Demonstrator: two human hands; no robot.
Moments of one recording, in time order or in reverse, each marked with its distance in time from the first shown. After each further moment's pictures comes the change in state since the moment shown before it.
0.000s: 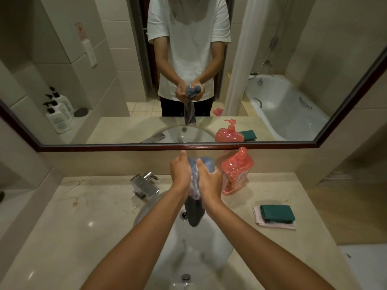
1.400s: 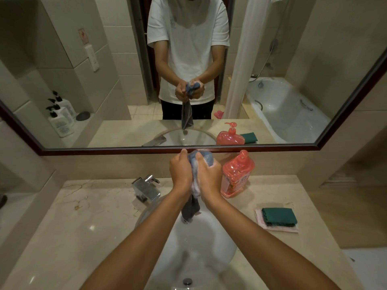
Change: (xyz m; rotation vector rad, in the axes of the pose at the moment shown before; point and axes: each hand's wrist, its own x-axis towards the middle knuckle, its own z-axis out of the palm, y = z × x) left_hand -0.011 0.017 0.000 0.072 0.036 0.179; right_hand 0.004 -0.021 0.007 0.002 -0.016 -0.151
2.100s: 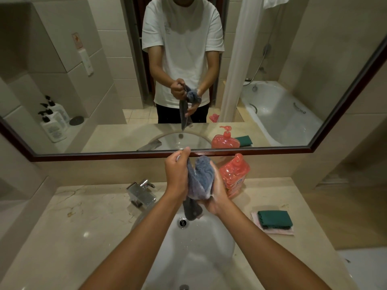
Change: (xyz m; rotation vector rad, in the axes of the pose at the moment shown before) left_hand 0.001 0.004 -0.001 -0.212 -0.156 0.173; right_hand 0.013 0.016 -0.032 0.640 -0.419 0.601
